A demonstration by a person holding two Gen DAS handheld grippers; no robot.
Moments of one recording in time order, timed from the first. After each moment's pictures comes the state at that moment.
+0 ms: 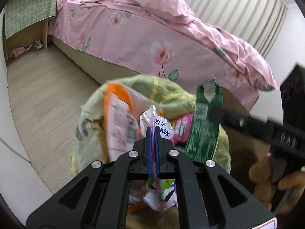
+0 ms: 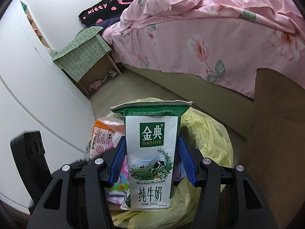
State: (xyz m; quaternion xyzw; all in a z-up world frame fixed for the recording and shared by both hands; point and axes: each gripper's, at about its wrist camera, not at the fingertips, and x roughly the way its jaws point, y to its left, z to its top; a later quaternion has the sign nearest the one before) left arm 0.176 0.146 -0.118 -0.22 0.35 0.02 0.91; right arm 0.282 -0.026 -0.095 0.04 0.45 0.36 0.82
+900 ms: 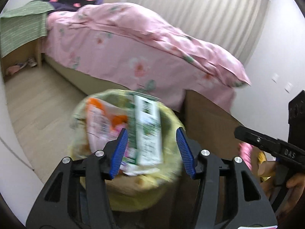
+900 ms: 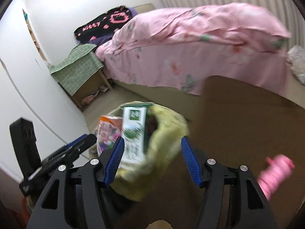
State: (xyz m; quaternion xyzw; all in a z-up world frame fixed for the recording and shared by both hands) left arm 0.120 0.081 -0.053 -0.17 0.32 -0.02 0.93; right arm 0.185 -0.162 -0.034 0.06 0.38 0.28 0.88
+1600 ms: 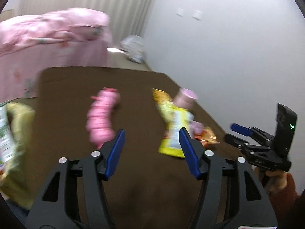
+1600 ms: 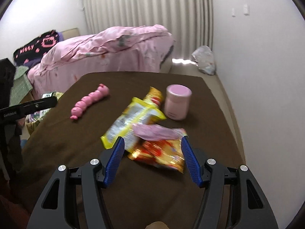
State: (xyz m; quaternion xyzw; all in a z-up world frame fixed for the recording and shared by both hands) left arm 0.085 -0.183 -0.039 -0.01 0.36 -0.38 0.85; right arm -0.030 -0.432 -0.066 0.06 0.34 -0.01 0.94
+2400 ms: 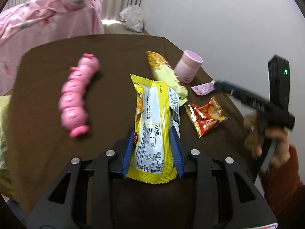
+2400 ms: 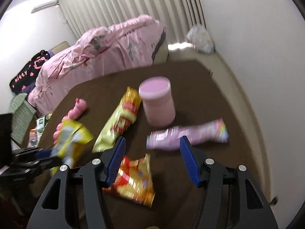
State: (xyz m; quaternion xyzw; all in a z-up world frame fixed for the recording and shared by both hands) left arm 0.093 -0.214 -0.081 0.05 0.45 -0.34 0.82; right arm 0.055 -0.478 -0.088 0.13 0.35 -0.01 0.93
